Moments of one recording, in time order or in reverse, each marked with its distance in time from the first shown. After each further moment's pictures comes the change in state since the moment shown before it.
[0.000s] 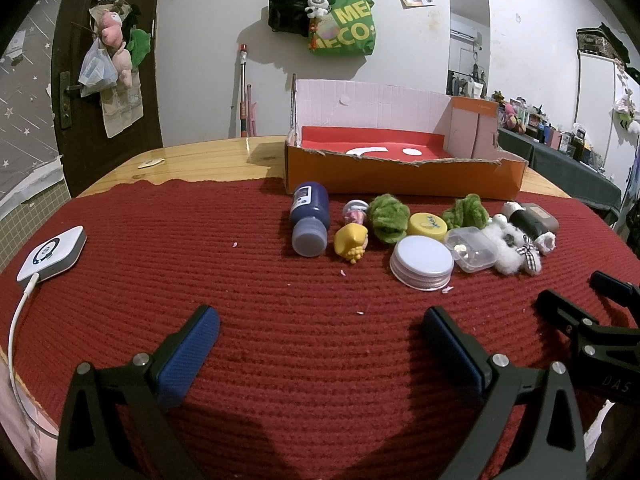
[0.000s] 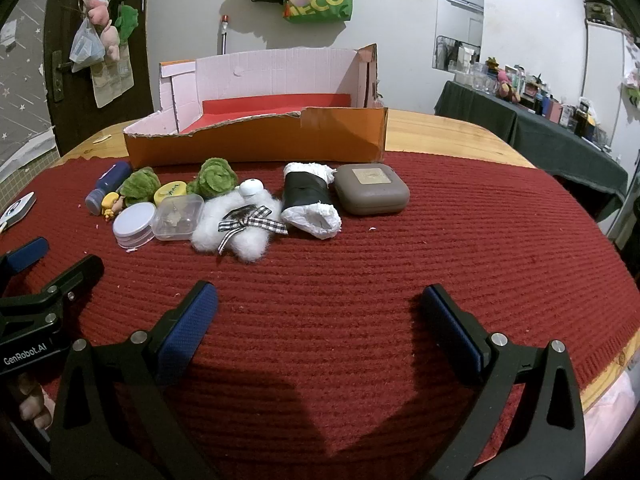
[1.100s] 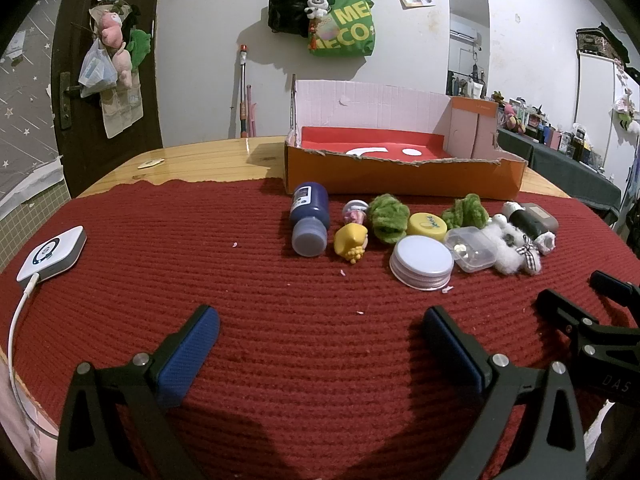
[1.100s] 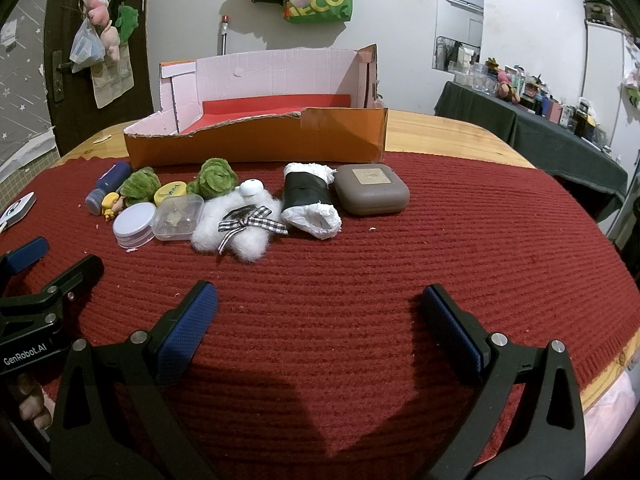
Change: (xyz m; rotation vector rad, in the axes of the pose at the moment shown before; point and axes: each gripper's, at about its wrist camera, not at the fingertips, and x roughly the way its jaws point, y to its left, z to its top) left arm 0.000 0.000 0.000 -0.001 -0.001 -0.003; right arm 0.000 0.000 -0.001 0.006 -0.003 -0.010
